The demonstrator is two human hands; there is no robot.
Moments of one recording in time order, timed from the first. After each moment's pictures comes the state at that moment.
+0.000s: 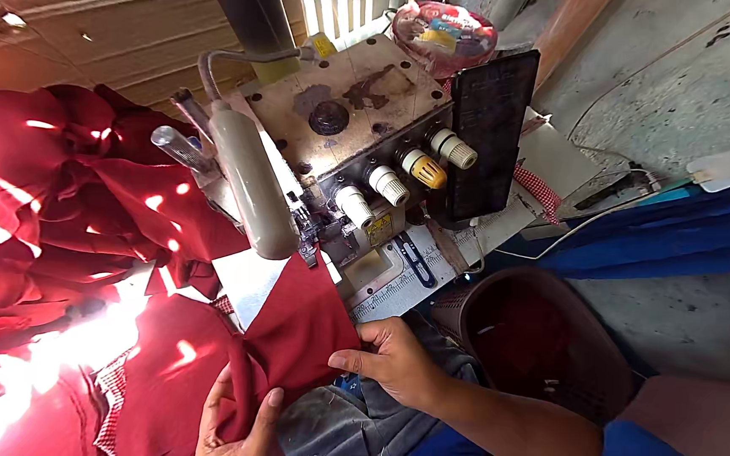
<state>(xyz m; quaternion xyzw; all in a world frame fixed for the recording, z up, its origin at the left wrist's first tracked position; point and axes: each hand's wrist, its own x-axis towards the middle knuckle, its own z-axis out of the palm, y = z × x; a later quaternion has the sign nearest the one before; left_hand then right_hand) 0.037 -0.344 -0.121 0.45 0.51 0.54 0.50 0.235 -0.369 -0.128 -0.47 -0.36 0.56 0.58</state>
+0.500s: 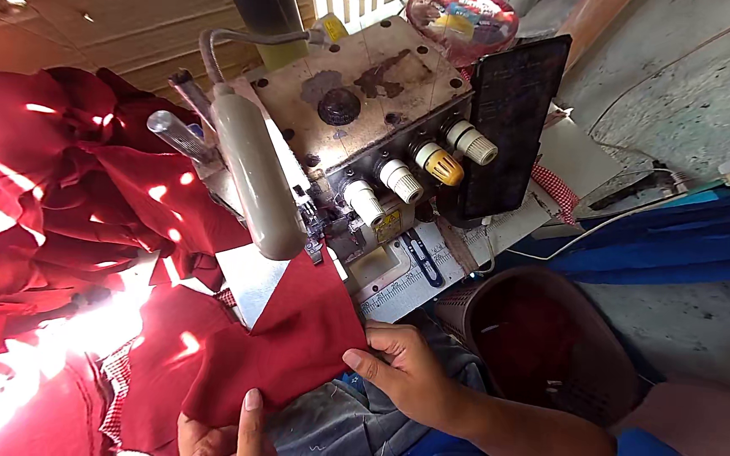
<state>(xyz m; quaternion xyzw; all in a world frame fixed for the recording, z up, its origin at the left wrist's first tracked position) 0.037 -0.344 -0.114 0.50 0.48 0.58 0.44 0.236 -0.379 -0.129 -0.49 -0.45 0.47 0.58</state>
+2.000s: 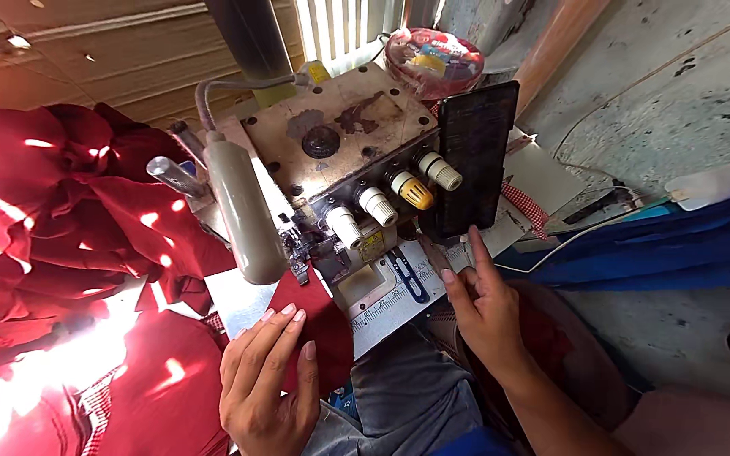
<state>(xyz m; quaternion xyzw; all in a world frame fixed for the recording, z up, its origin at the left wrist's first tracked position) 0.085 -0.284 -0.112 0.83 0.35 0.43 0.09 0.353 -0.388 -0.133 -0.75 -0.46 0.06 0.47</state>
